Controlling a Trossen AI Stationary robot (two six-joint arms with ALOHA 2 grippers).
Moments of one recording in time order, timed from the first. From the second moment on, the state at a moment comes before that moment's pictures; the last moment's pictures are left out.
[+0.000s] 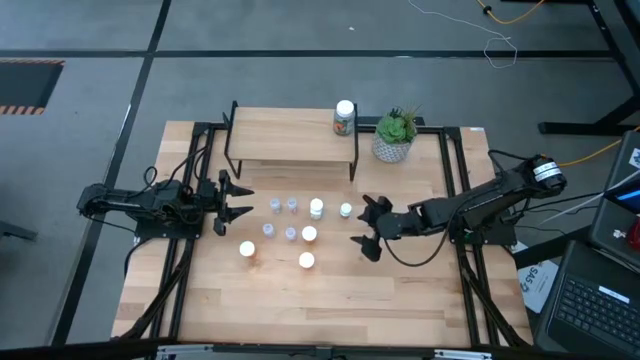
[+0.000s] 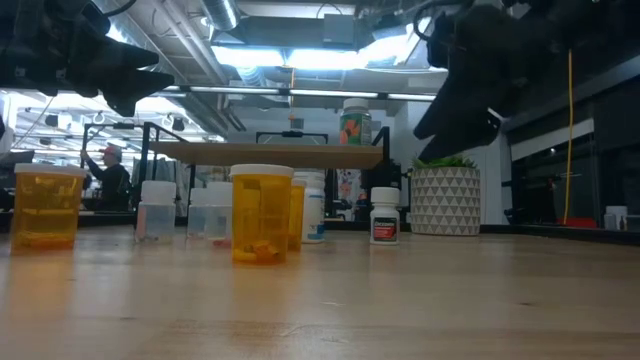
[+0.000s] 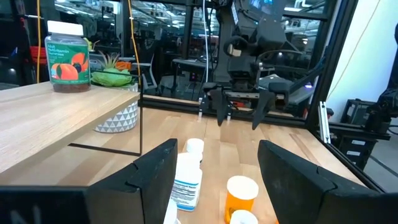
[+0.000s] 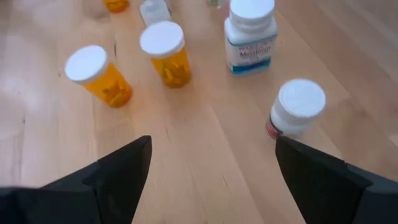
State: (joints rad) left arm -0.07 0.01 0.01 0.17 -0.20 -0.10; right arm 0.27 1.39 0.71 -0.09 0.32 0.57
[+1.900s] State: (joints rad) left arm -0.07 0.01 0.01 0.17 -0.20 -0.09; right arm 0.10 1.66 0.71 0.15 0.42 0.34
